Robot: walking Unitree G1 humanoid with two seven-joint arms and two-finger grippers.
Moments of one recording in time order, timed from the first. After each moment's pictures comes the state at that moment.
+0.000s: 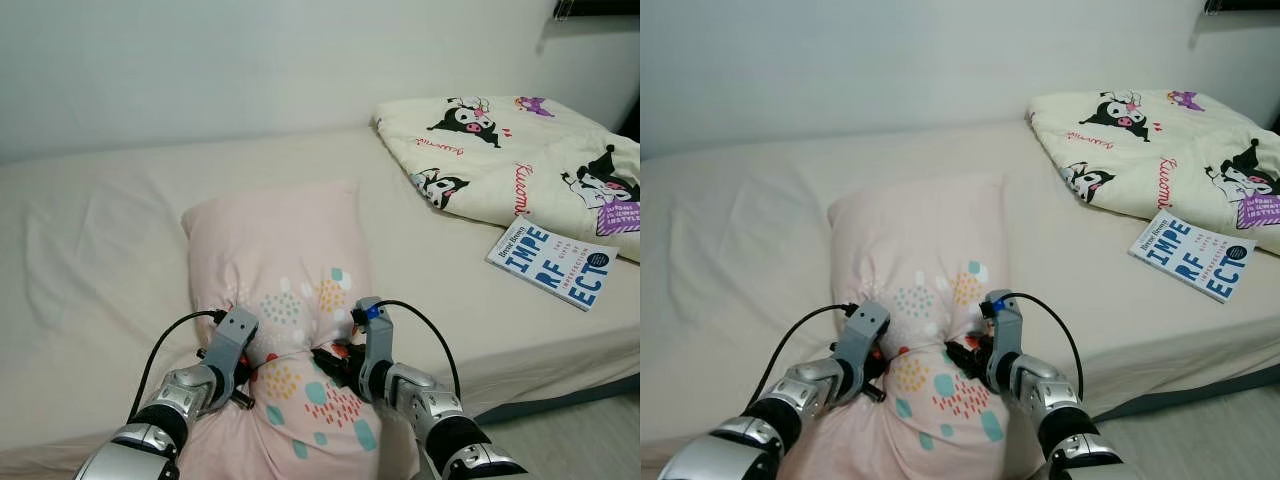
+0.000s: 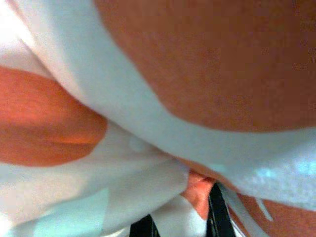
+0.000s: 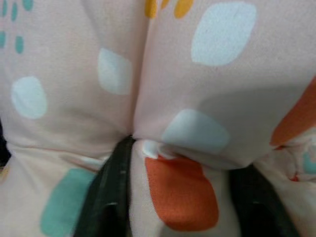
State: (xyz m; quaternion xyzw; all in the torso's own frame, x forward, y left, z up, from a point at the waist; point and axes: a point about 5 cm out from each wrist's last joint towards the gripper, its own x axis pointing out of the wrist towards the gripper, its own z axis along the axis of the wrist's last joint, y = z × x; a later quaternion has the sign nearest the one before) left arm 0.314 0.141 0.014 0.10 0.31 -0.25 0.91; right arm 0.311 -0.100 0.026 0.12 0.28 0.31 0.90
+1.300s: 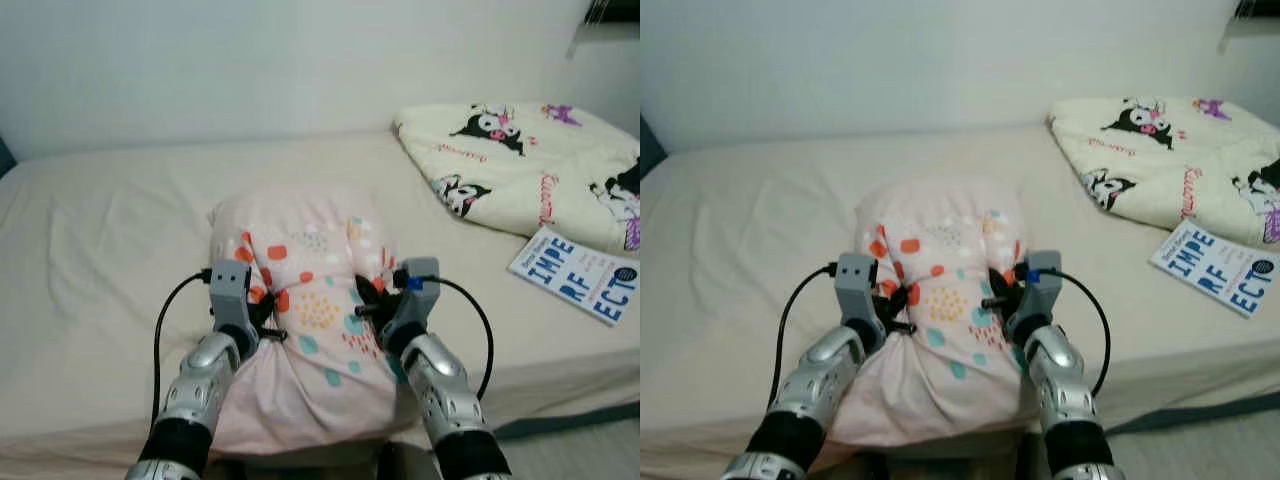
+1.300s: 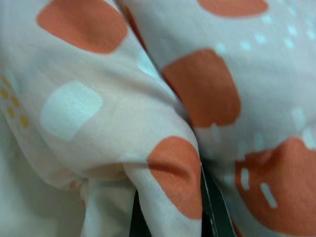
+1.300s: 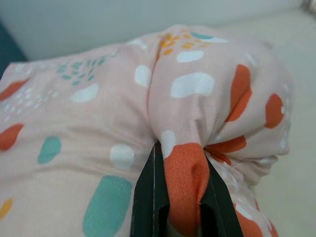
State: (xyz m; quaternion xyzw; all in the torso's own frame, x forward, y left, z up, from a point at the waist) left arm 0.329 0.110 0.091 -0.09 0.07 -0.19 0.98; right arm 0.328 -0.124 0.106 0.09 -0.01 0.16 0.98
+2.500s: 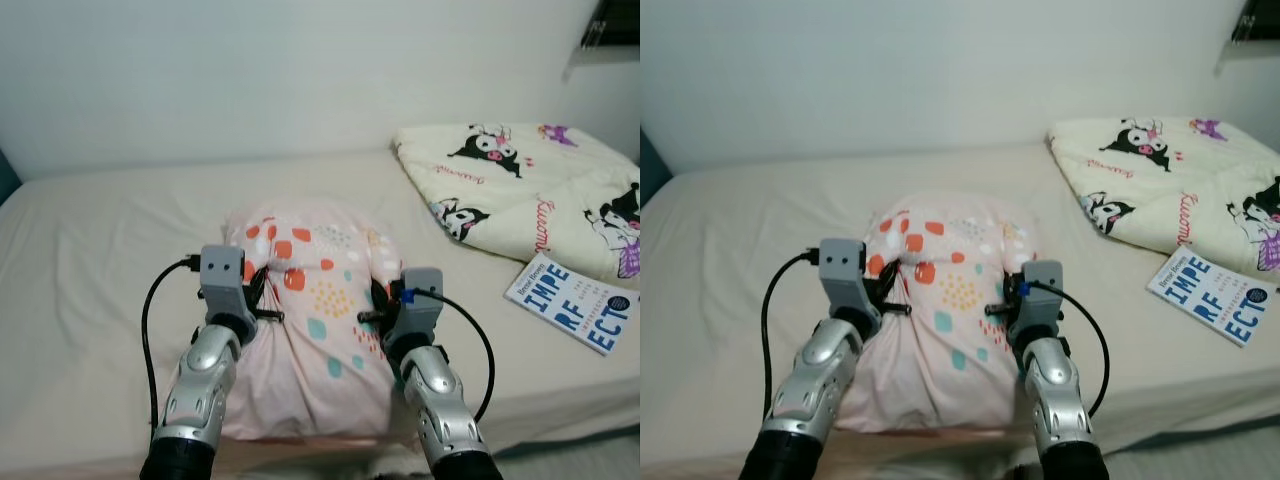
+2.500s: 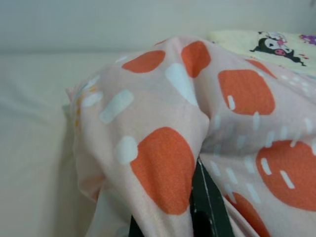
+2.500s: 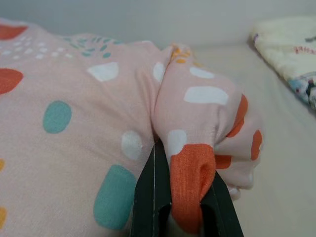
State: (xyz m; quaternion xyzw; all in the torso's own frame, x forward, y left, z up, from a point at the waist) left arm 0.318 0.112 0.124 -0.06 -0.02 -0.11 0.99; right arm 0.315 -0.126 0.095 0.02 -0.01 0.08 1.00
